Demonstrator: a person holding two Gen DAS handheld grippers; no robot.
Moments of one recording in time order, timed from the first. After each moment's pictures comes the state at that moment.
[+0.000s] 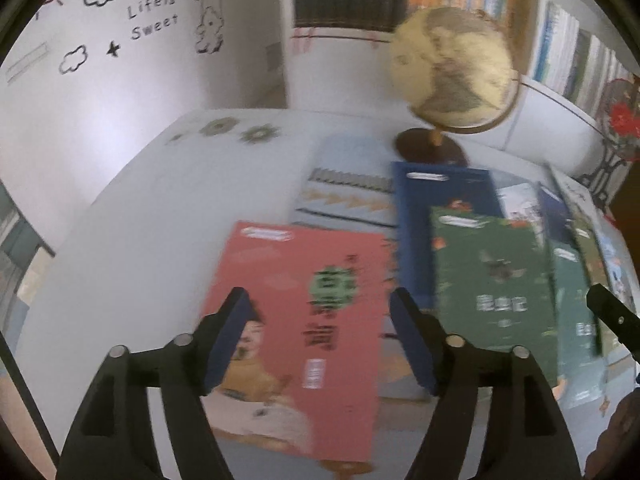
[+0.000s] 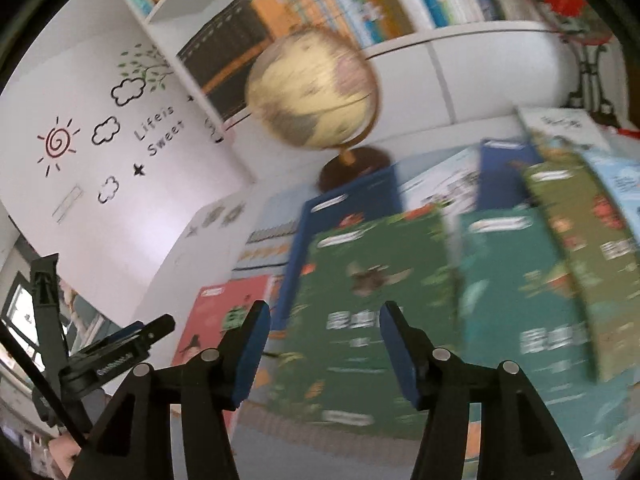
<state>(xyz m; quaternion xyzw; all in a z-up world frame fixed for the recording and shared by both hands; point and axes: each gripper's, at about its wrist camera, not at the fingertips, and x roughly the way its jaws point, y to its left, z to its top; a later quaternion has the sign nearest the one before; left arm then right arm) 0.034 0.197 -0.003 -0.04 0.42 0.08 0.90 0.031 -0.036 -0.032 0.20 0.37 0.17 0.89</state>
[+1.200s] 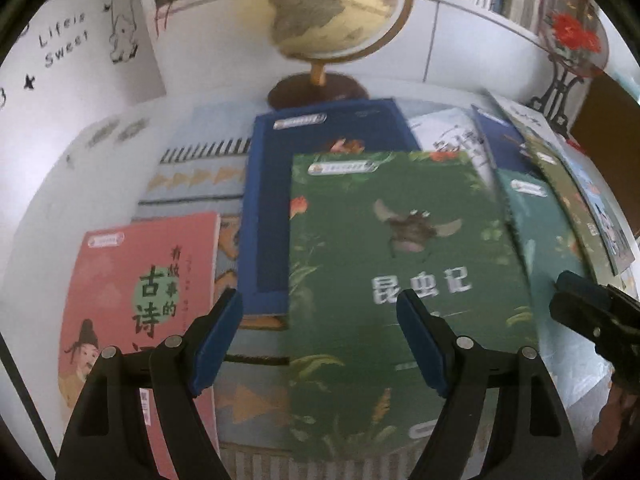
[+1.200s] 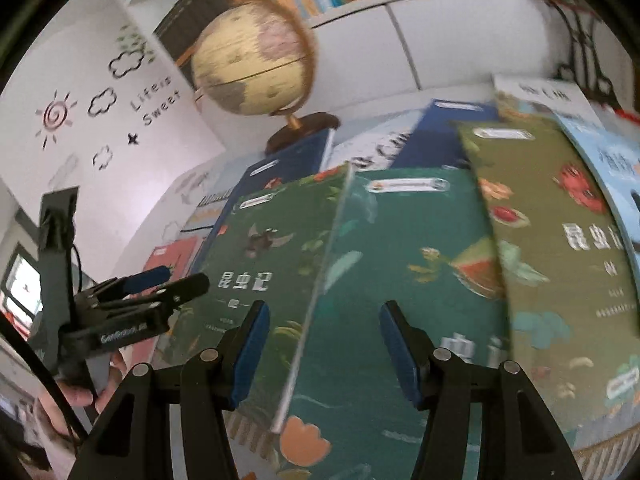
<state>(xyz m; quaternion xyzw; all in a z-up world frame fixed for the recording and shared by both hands) 0.080 0.103 -0.071 0.02 0.47 -0.03 0.88 0.051 -0.085 -0.101 0.15 0.42 0.21 0.87</state>
